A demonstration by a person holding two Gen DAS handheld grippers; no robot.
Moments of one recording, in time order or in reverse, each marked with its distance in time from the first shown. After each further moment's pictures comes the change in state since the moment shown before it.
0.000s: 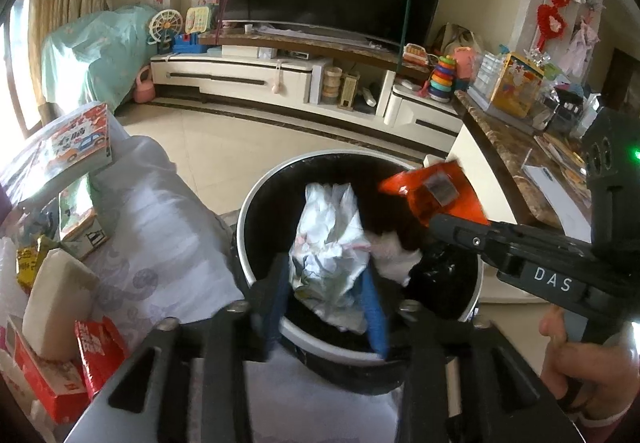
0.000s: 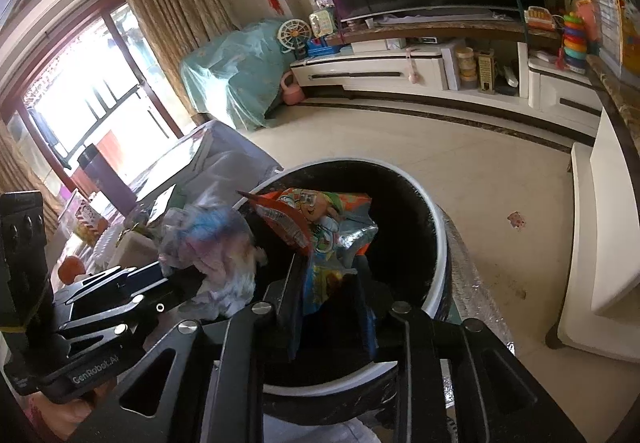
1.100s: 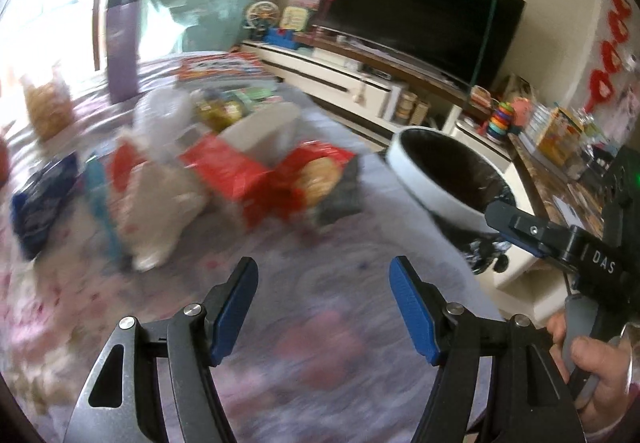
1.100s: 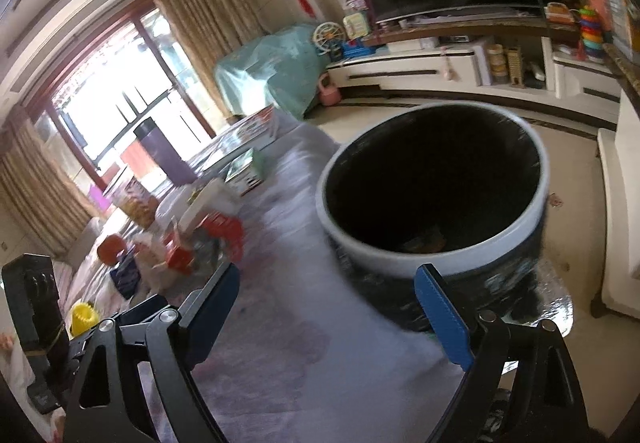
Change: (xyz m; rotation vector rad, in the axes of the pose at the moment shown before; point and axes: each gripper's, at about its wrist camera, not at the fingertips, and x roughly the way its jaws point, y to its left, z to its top) left arm -0.145 0.056 -0.148 -0.234 -0.073 0.123; right arm -0.021 0.084 -0.069 -0.007 -0.025 0.129
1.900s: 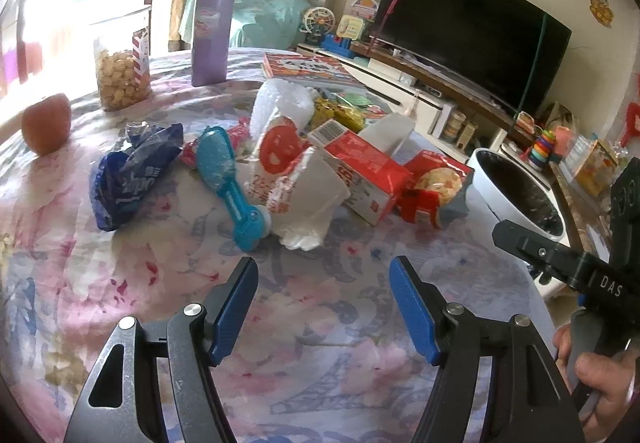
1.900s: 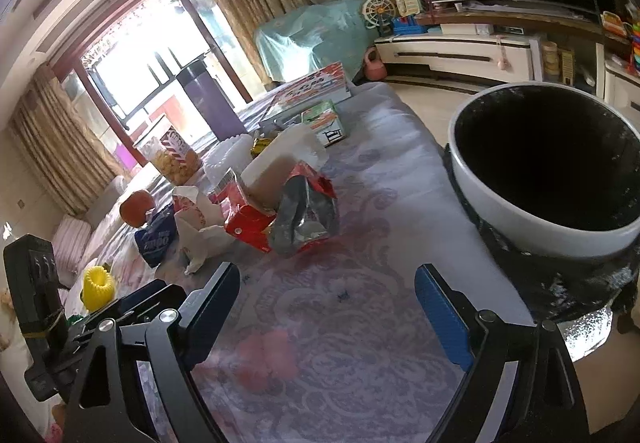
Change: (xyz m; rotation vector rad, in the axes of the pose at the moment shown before) left arm -0.044 0.040 -0.011 -0.095 -0.027 0.111; right arm 0.047 0.075 -0.023 -0.101 0.082 0.091
